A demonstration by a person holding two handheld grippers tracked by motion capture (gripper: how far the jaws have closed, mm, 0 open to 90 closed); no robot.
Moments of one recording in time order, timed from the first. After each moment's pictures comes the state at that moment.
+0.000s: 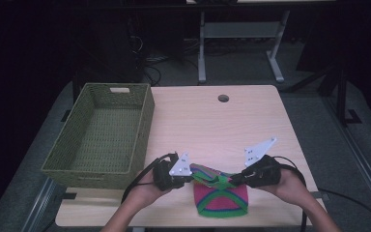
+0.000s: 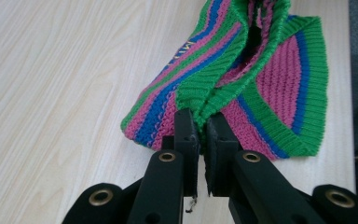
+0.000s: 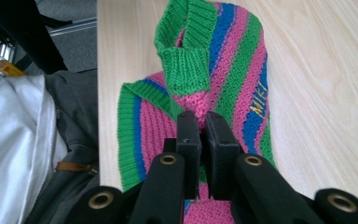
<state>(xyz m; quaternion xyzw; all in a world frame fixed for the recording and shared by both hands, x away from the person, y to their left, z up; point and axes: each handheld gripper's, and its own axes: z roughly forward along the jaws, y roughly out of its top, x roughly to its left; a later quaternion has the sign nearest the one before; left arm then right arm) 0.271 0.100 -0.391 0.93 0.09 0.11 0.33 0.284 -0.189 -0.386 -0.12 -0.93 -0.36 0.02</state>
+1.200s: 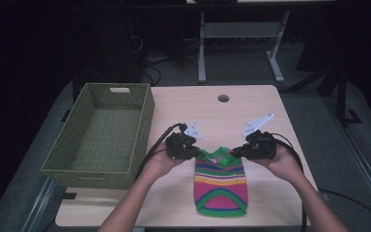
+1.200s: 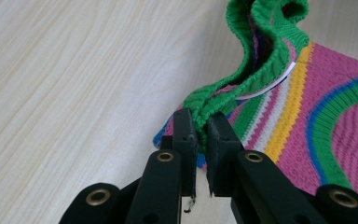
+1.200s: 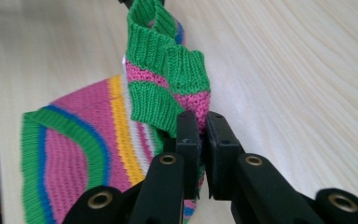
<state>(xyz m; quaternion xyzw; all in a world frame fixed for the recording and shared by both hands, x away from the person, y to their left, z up) 0.357 0.069 -0.388 0.93 0.19 0.07 0.31 0.349 -0.195 -0.382 -0.24 -0.91 -0.33 -0.04</state>
